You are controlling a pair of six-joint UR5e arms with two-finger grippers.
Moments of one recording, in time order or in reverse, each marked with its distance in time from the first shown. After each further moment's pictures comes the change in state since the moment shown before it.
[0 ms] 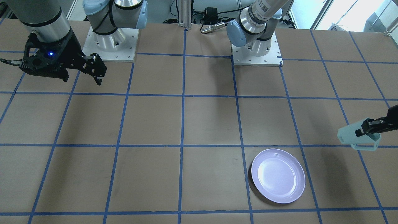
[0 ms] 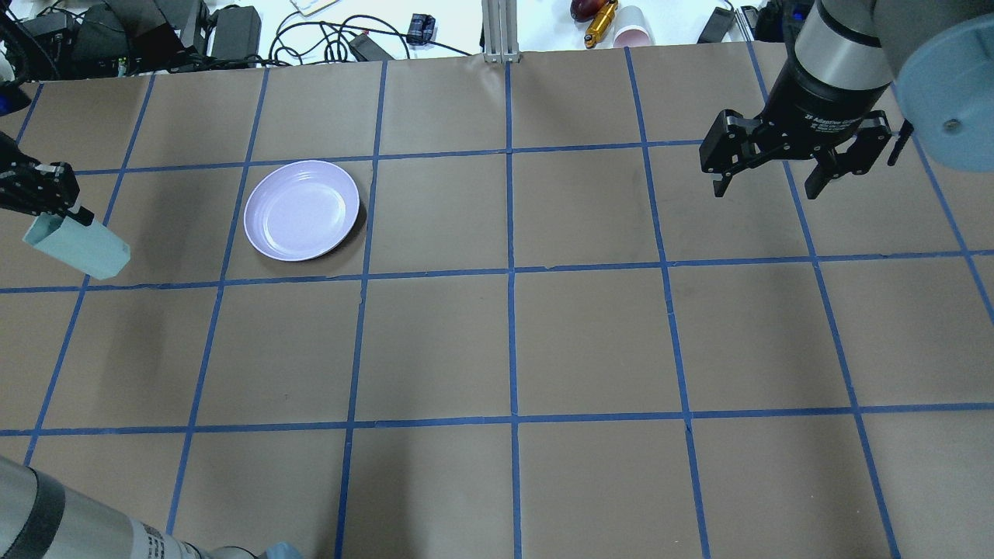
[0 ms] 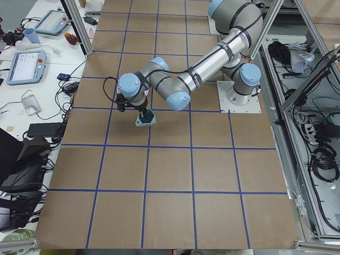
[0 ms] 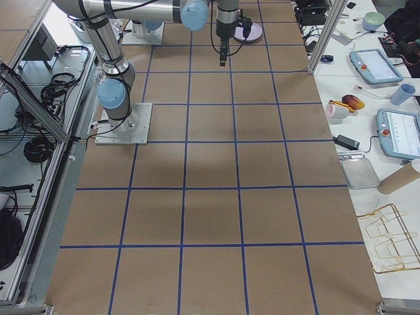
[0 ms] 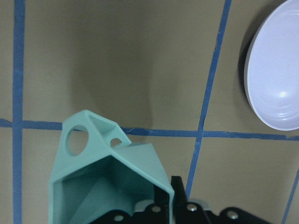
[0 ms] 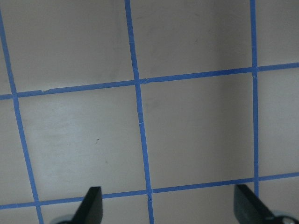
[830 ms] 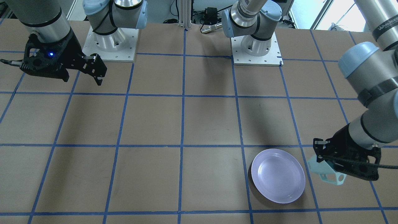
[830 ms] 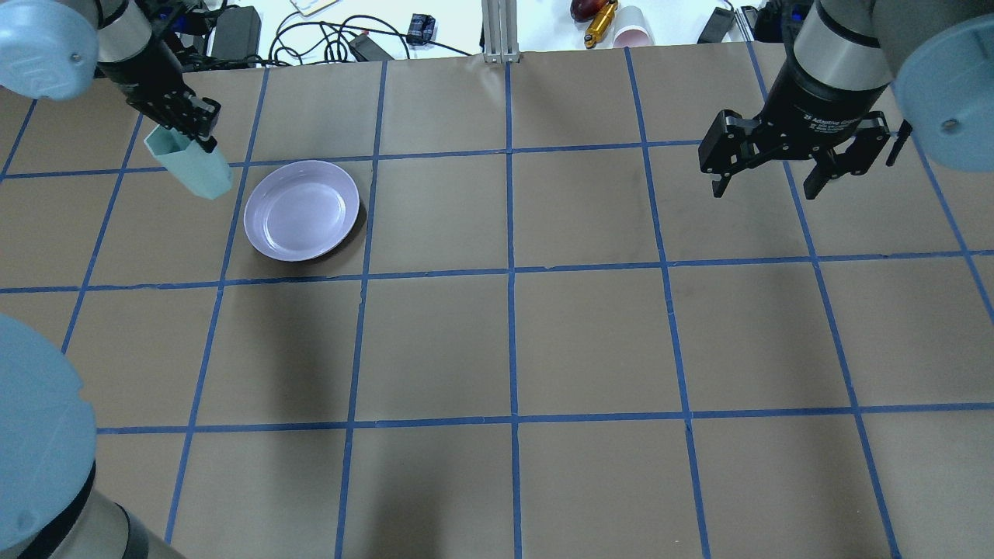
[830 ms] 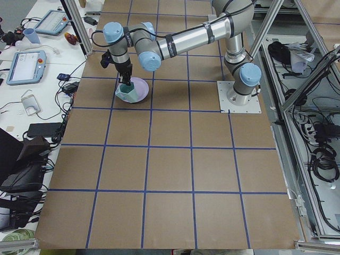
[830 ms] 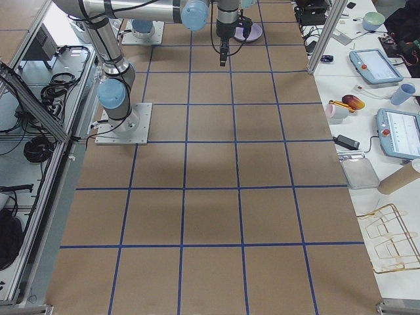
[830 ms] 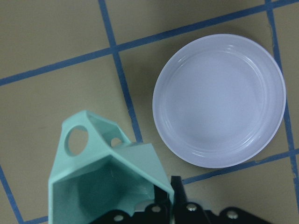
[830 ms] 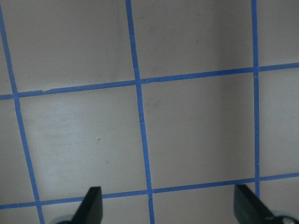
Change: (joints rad) left arm -0.338 -0.036 0.042 0.153 0.084 0.000; right arm 0.000 0.001 0.000 0.000 0.002 0.000
